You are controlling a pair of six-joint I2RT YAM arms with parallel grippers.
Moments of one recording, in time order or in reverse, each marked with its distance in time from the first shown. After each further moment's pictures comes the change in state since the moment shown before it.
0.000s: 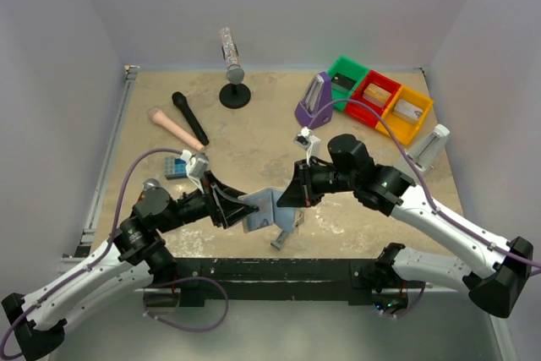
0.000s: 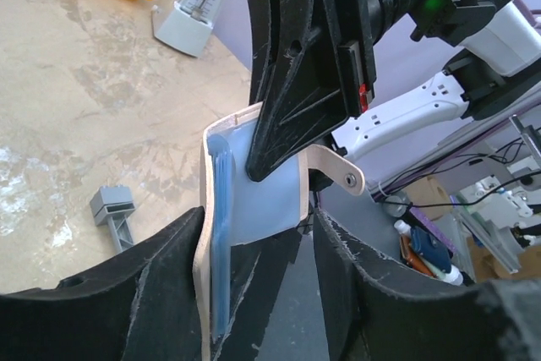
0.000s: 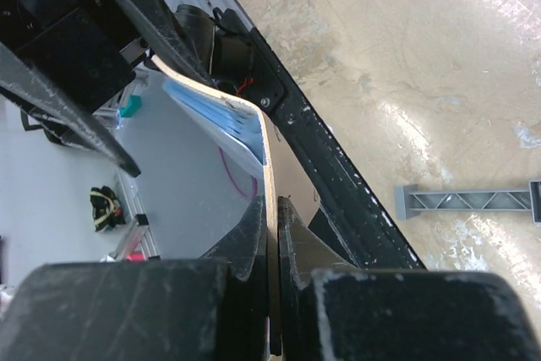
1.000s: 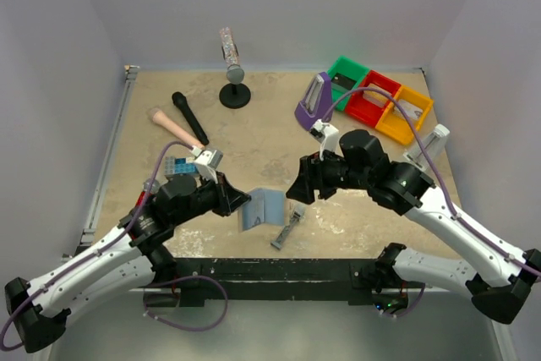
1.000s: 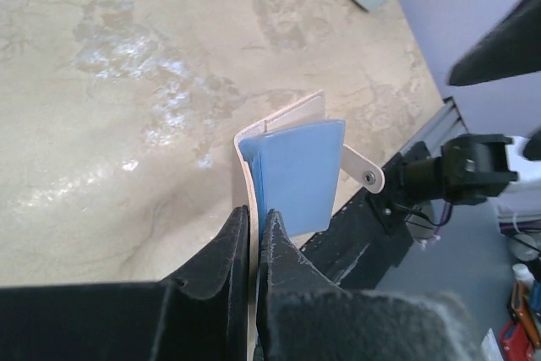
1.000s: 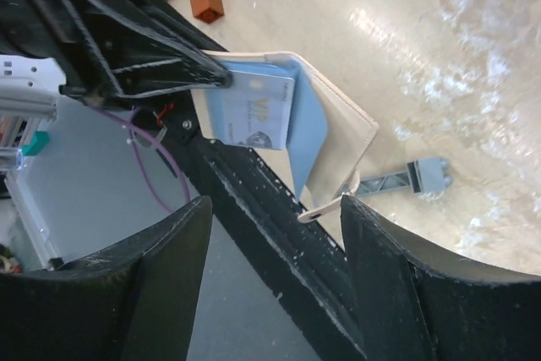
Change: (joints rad) left arm 0.014 0.164 0.071 -0.263 -0.236 0.041; right arm -0.011 -0.043 0.122 -0.234 0.227 -0.144
